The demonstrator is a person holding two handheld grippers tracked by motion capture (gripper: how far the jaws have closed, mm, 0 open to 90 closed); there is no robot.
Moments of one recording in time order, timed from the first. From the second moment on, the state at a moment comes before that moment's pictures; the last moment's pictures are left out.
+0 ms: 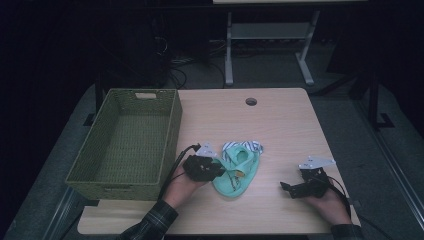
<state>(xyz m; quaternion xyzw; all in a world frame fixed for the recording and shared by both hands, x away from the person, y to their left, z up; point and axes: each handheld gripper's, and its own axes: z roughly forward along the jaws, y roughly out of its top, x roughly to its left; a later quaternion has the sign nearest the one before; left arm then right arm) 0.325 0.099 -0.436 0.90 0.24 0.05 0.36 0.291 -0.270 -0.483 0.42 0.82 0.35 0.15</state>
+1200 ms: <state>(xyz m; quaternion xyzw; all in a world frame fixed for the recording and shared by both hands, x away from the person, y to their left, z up) 0.333 0.096 -0.456 0.91 0.26 0.04 0.31 0.337 -0.238 -0.435 0.37 0.83 0.40 0.13</state>
